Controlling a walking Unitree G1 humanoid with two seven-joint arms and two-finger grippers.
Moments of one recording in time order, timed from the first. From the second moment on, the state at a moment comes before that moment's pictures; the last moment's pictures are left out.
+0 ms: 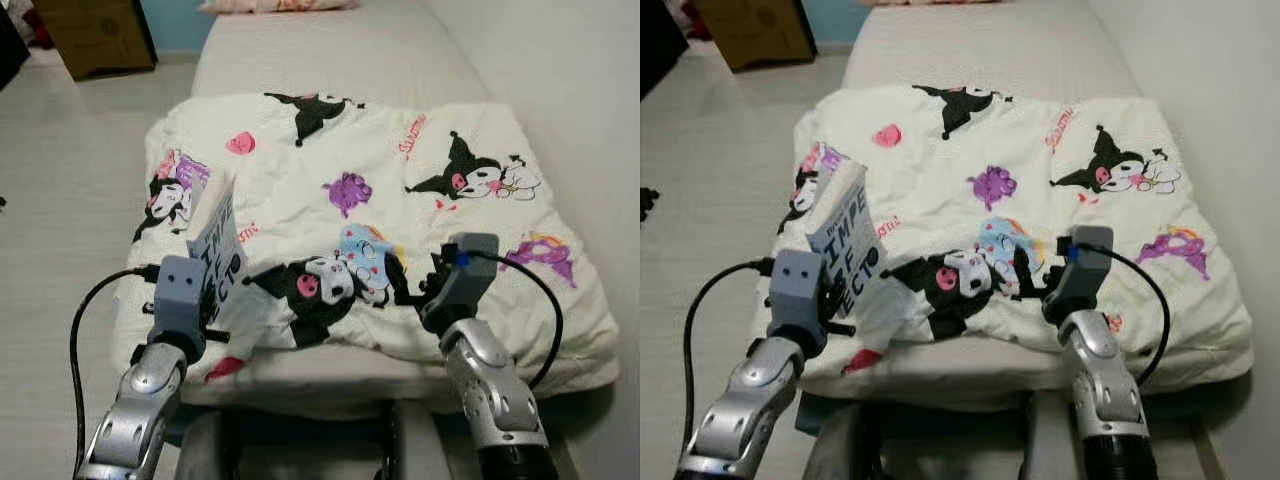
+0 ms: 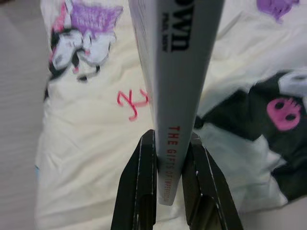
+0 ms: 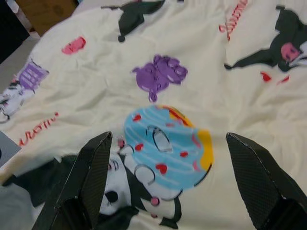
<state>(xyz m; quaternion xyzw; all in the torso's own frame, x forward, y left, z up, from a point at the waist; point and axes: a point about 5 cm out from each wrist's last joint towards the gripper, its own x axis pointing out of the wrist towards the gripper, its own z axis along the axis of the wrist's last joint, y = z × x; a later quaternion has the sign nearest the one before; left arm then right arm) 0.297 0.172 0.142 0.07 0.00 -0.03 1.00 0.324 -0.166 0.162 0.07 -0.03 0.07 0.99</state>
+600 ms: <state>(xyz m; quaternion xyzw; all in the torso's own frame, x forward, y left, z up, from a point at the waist) 0.292 0.172 0.130 0.08 0.00 -0.02 1.00 0.317 -0.159 0.148 0.06 -0.02 0.08 1.00</state>
